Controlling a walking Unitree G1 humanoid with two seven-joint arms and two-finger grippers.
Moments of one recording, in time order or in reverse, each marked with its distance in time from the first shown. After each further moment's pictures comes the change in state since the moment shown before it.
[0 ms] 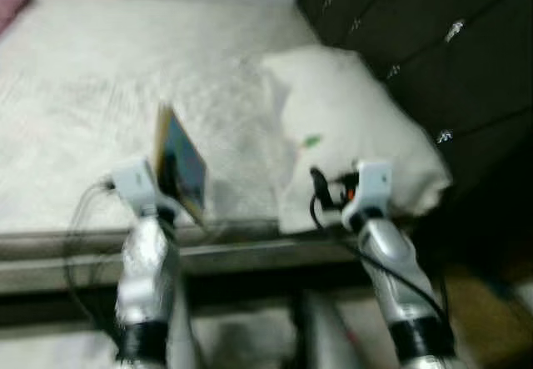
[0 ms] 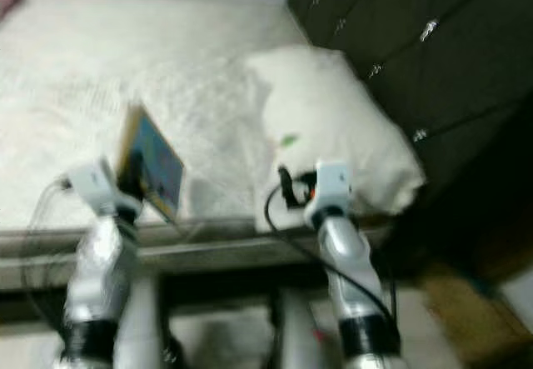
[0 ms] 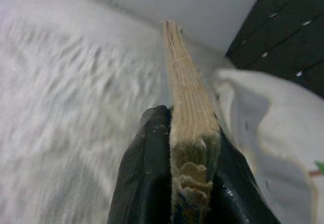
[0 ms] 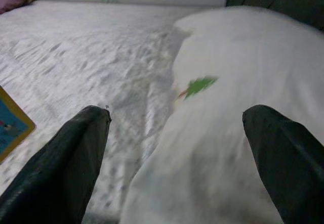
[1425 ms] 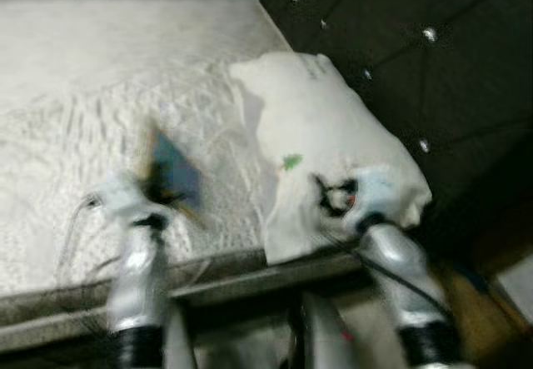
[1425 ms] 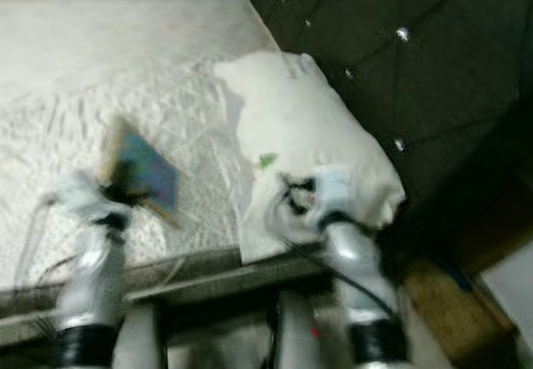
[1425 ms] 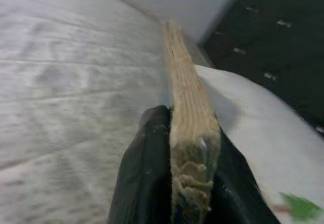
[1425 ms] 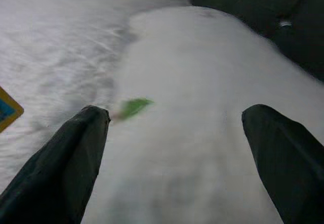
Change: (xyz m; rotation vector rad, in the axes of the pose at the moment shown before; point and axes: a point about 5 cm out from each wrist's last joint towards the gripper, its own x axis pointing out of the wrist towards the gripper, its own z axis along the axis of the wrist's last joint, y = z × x) left arm 0.000 -0.002 0.009 -0.091 -0.023 -0.045; right arm -0.004 -0.014 0.001 -0.036 0.000 -0.005
